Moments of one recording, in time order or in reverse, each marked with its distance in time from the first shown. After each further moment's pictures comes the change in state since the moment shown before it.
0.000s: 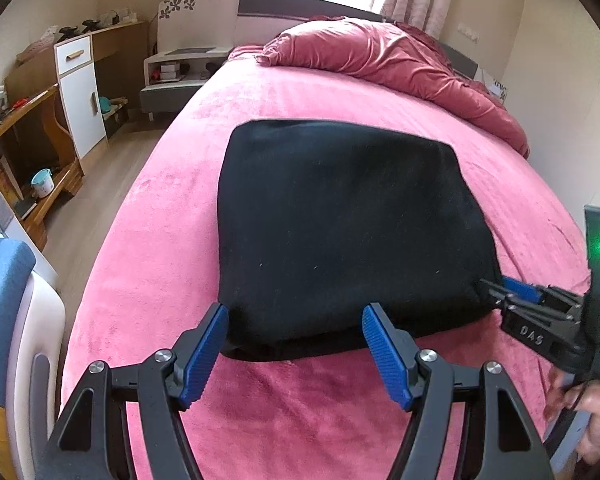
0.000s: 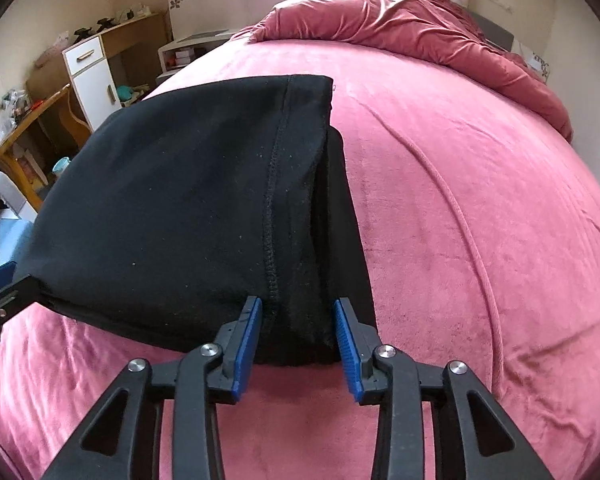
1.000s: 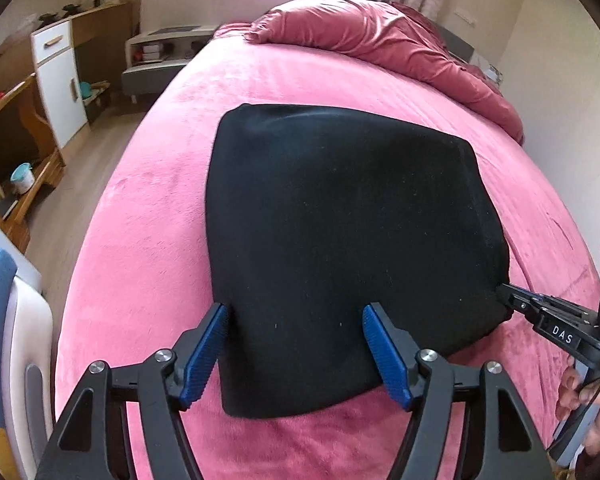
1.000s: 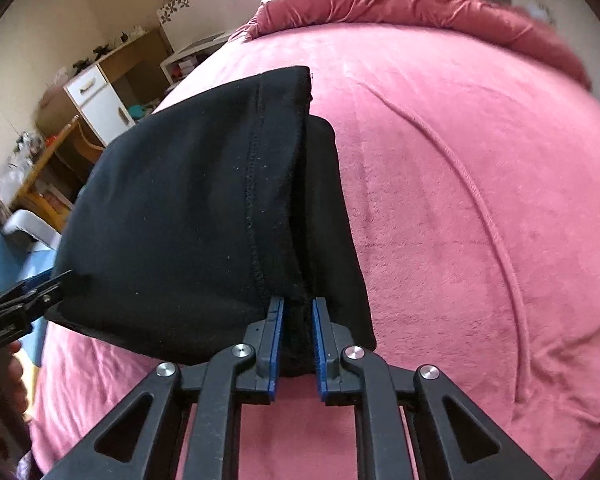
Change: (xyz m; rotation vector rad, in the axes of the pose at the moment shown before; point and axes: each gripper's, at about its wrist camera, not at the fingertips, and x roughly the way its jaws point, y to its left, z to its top) left arm 0.042 0.010 0.028 0.008 0.093 -0.037; right arm 0.023 -0.033 0.011 0.107 0.049 0.144
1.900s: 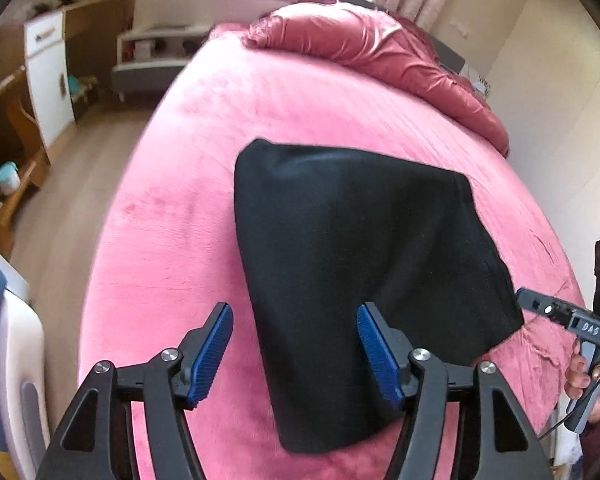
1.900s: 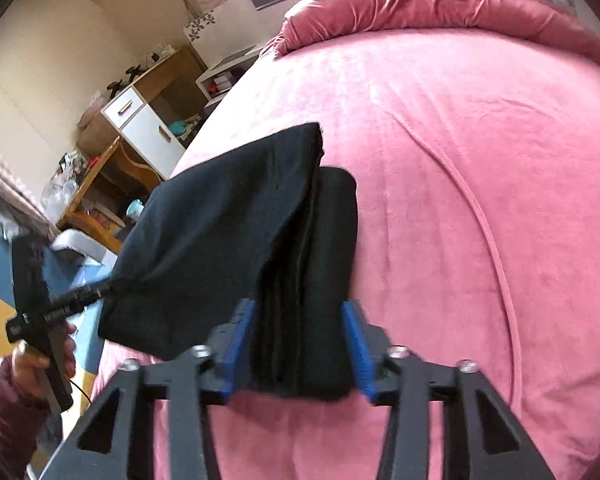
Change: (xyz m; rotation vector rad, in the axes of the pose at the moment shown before) left arm -0.017 0.035 0.032 -0.010 -0.006 -0.091; right arm -0.035 -0.028 0.028 0.005 0.003 0.224
